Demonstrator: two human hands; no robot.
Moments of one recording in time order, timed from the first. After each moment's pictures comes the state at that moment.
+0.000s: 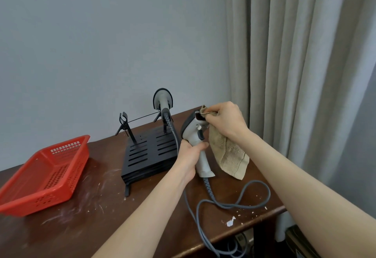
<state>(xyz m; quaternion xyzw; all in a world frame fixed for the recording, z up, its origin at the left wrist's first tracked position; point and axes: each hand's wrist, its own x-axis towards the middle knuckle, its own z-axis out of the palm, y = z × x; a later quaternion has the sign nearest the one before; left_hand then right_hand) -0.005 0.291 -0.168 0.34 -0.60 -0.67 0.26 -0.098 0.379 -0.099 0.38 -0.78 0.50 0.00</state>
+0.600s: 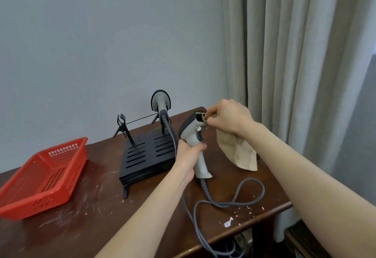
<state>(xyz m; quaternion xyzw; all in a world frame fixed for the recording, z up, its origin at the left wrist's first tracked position) -0.006 0.294 -0.167 0.36 -0.62 -0.64 0.27 -0.111 0.392 -0.081 0.43 -0.85 0.30 0.04</state>
